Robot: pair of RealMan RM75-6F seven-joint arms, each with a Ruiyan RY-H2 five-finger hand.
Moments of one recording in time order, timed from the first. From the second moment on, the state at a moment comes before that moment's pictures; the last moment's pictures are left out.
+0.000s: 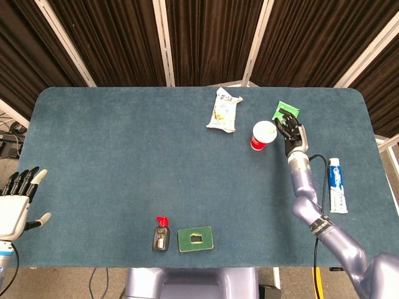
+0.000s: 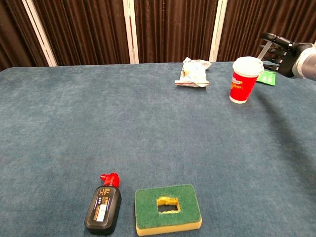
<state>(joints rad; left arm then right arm) -0.12 -1.14 -0.03 -1.61 1.48 1.44 0.11 0.69 -1.74 0.79 -0.88 -0.93 0.53 1.17</state>
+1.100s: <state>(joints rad) -0.11 -1.13 -0.02 -1.63 1.50 1.46 0.08 0.43 -1.33 0.59 -1.45 -1.17 0.97 0.49</state>
